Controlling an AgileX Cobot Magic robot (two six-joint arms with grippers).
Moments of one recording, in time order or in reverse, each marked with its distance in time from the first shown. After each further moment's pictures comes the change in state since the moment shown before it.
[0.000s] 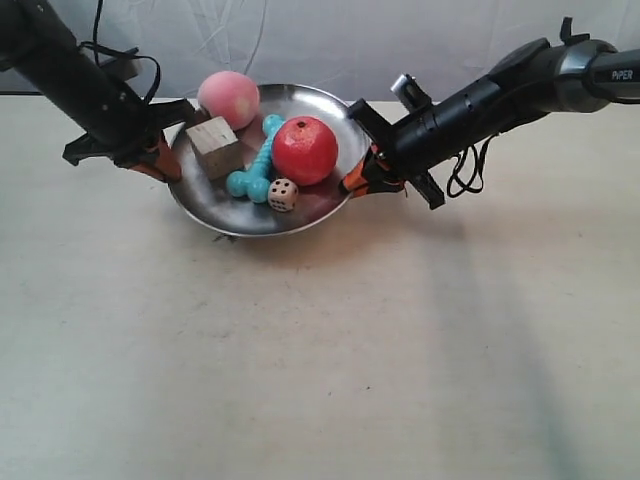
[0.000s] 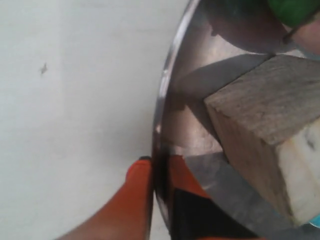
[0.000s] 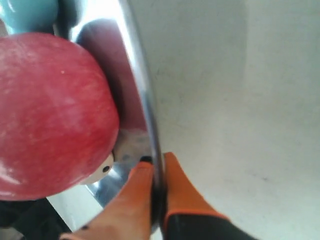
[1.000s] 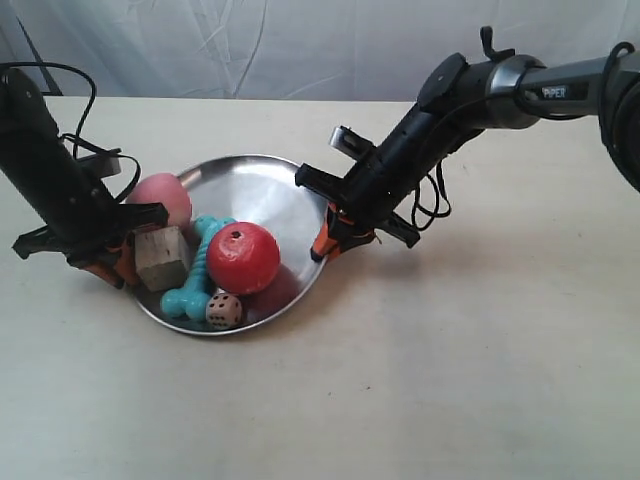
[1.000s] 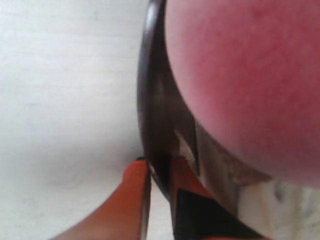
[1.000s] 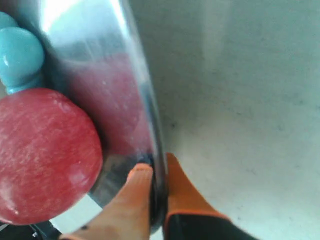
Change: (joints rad) left arm 0.000 -0.124 0.414 0.120 -0.037 -0.033; right arm 0.167 0.029 -0.002 -0.244 0.047 0.157
